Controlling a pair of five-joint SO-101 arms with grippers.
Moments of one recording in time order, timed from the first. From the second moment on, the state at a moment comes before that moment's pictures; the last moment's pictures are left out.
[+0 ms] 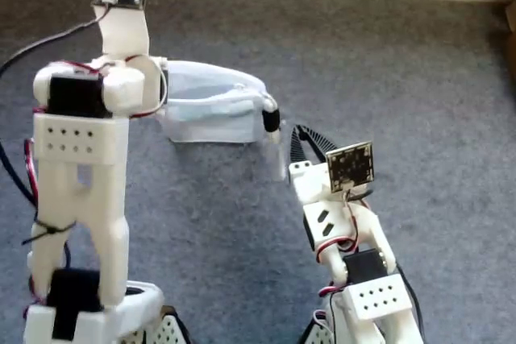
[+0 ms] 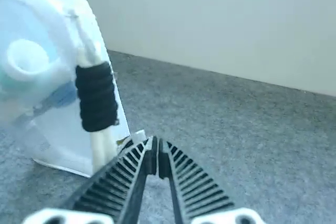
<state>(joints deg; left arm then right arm) 0.6 -13.5 -11.3 88.0 6.4 -19.4 -76.0 85.2 8.0 5.8</state>
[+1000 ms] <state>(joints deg) 2.4 -1.1 -25.1 100.4 6.0 -20.7 -76.4 75.6 29.2 5.8</state>
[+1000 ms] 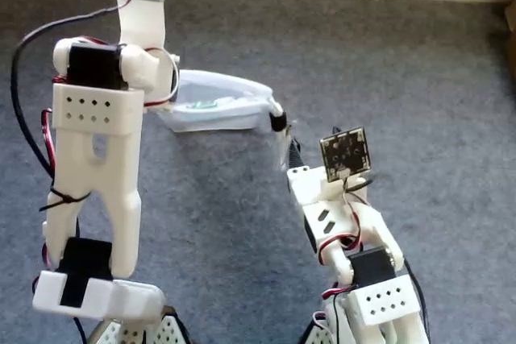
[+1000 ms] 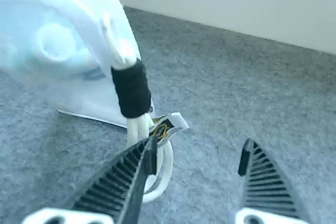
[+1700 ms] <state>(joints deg) 6.1 -22.2 5.3 86.3 5.9 -29.0 -76.4 78.6 22.6 10.1</state>
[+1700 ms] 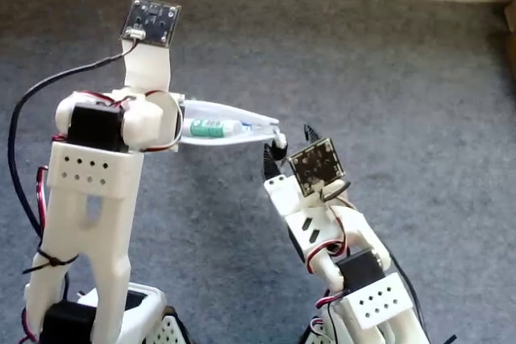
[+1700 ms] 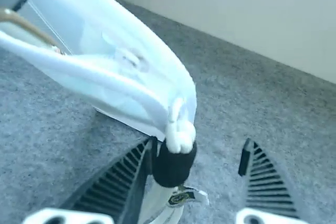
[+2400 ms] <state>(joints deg) 6.1 -23.0 7.7 85.0 5.9 -28.7 -76.4 81.0 20.1 15.4</state>
